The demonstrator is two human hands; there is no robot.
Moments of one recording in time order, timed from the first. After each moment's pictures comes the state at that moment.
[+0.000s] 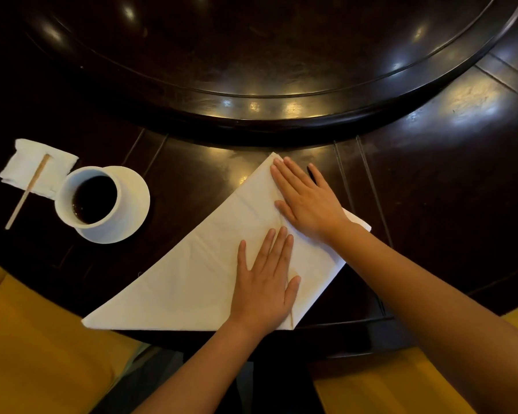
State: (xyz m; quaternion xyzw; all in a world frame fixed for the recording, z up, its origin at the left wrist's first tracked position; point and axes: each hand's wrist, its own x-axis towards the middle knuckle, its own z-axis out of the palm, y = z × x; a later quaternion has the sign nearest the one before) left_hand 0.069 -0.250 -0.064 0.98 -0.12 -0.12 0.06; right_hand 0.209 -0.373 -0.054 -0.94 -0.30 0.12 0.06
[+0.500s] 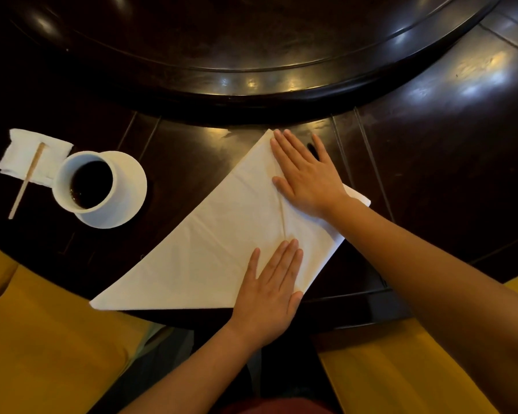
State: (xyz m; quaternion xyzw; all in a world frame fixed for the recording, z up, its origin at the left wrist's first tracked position) left_hand 0.021 -0.247 -0.063 0.96 -0.22 -0.12 0.06; right_hand 0.208 -0.376 -0.059 -0.95 -0.27 0.11 0.04
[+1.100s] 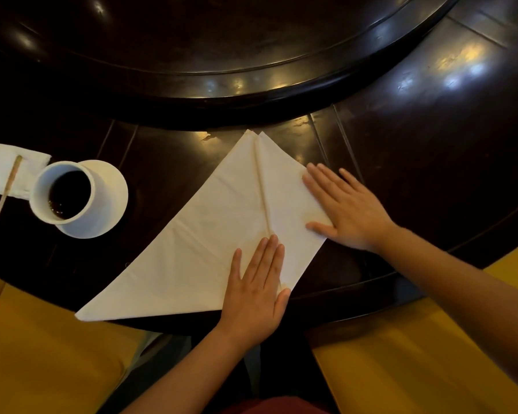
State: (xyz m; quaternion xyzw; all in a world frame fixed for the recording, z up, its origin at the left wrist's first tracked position) left_hand 0.021 -0.248 -0.060 0.97 -0.20 -0.14 0.06; right_hand 0.150 -0.468 -0.058 -0.95 -0.28 0.13 -0.01
